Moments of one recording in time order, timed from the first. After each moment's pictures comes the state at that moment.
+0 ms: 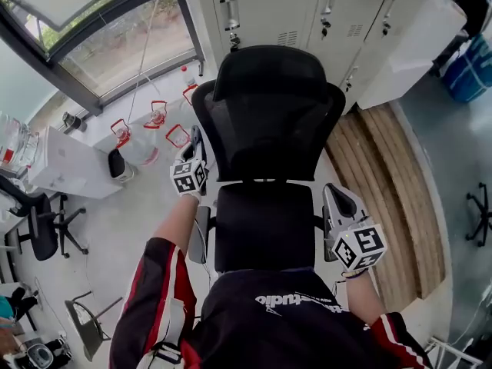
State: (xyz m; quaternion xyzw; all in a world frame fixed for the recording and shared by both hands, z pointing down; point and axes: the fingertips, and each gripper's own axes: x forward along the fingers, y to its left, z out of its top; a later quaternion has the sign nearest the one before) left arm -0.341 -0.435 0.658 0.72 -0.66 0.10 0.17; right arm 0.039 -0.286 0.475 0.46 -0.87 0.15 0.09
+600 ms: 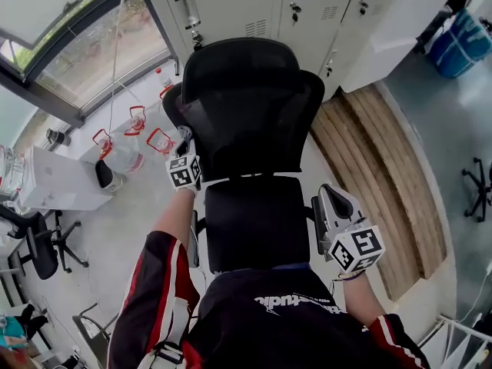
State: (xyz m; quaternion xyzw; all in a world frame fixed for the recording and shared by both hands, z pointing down) left arm -0.295 -0.482 0.700 0.73 -0.65 0.14 0.17; right arm 0.082 -0.287 0.493 0.49 -0.85 0.18 0.09
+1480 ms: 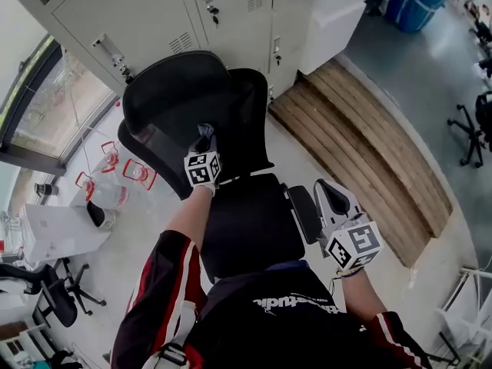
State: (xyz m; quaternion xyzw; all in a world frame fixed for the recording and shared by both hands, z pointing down) left arm -0.048 -0.523 0.700 0.83 -0.51 0.15 0.17; right arm 0.185 -0.264 0.486 0.58 -0.79 0.18 0.06
